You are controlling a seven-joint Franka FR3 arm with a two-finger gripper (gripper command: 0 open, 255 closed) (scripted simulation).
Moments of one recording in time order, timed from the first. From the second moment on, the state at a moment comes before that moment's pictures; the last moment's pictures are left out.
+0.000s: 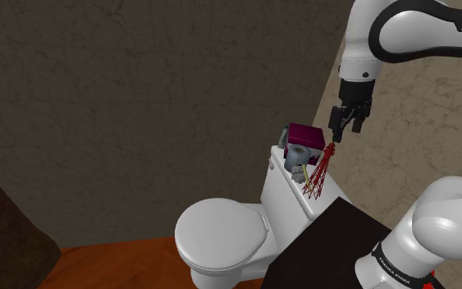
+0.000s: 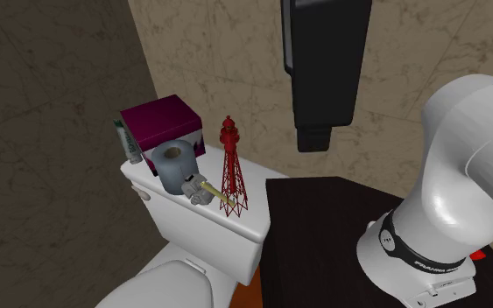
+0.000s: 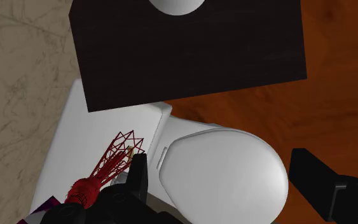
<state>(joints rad) -0.02 -0.76 0.07 -2.39 -0.02 1.45 0.17</state>
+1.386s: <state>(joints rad) -0.15 -0.36 -0.17 -2.60 -0.04 2.18 0.08</state>
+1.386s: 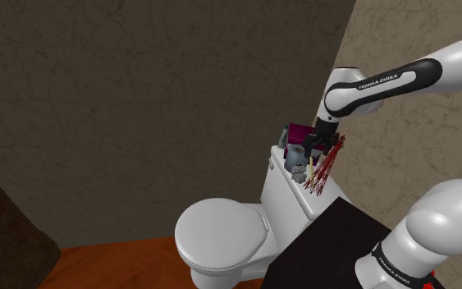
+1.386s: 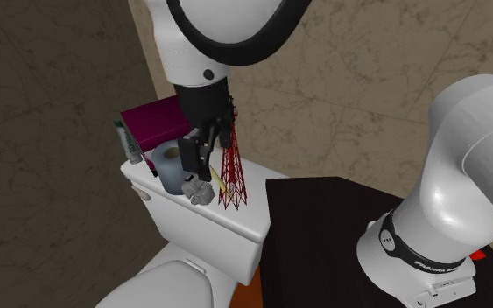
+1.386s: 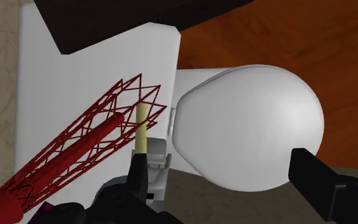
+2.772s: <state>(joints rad) -0.21 0.26 -0.24 -2.42 0.38 2.64 -0.27</state>
